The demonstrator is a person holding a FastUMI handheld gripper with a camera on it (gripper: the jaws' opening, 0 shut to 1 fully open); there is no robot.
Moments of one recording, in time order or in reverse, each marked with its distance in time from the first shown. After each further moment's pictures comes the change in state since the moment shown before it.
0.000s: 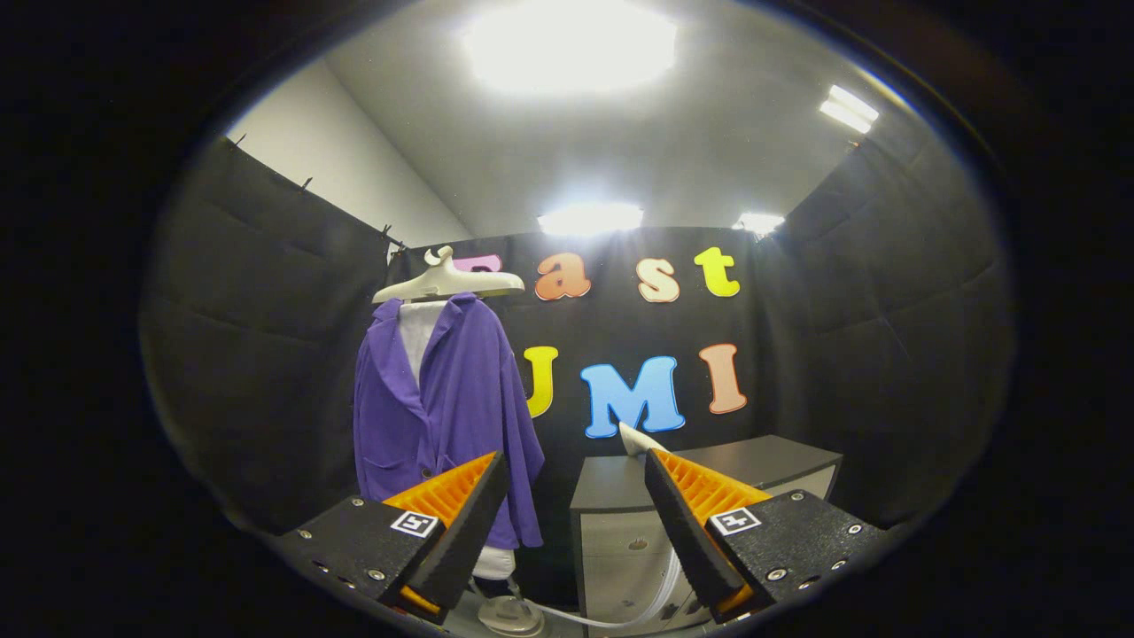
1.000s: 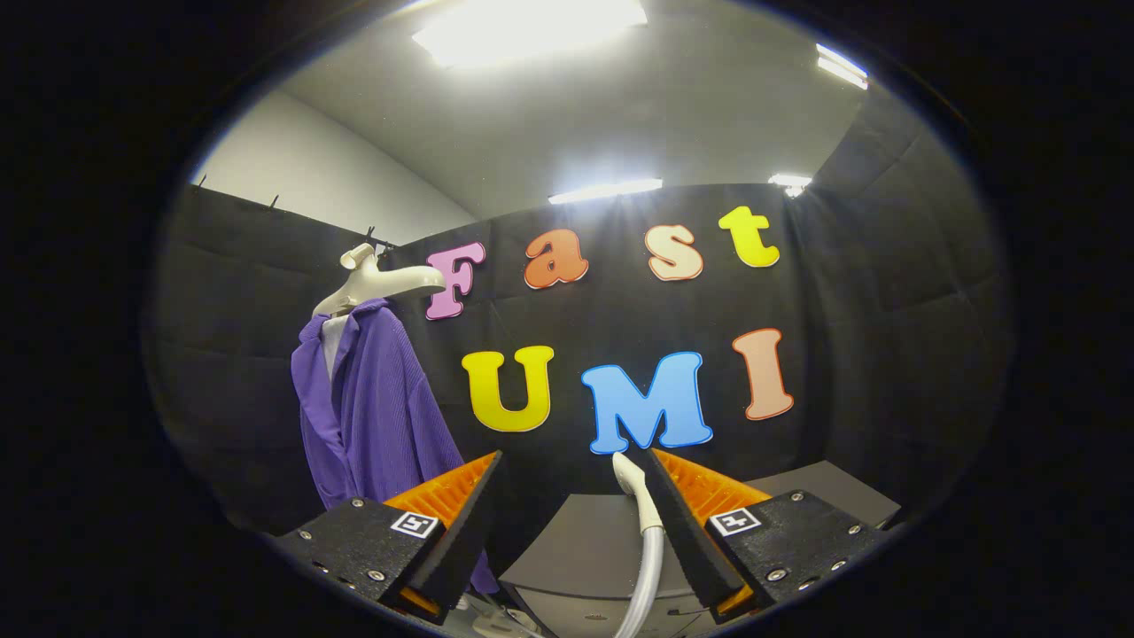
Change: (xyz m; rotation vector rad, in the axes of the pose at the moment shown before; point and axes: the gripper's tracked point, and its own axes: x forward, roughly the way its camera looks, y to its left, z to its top) arm 0.220 -0.102 0.008 0.077 0.100 0.161
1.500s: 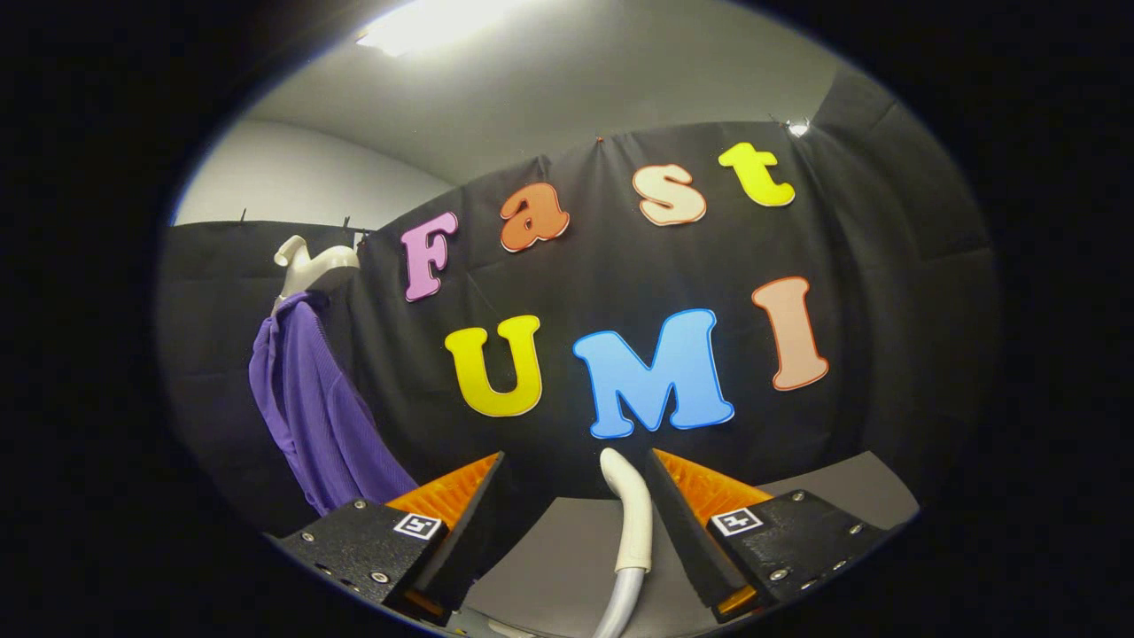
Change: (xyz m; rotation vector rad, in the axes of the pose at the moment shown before) arm 0.120 -0.060 -0.035 0.135 0.176 0.061
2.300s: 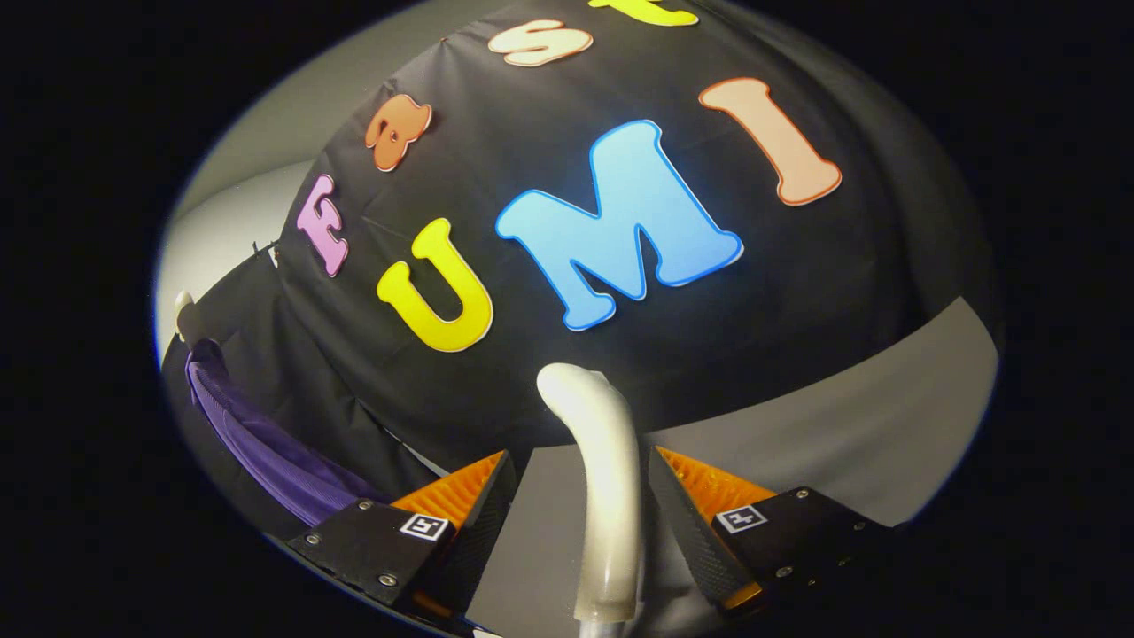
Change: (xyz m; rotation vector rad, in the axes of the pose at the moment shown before) arm 0.118 -0.058 -0.108 0.392 0.431 0.005
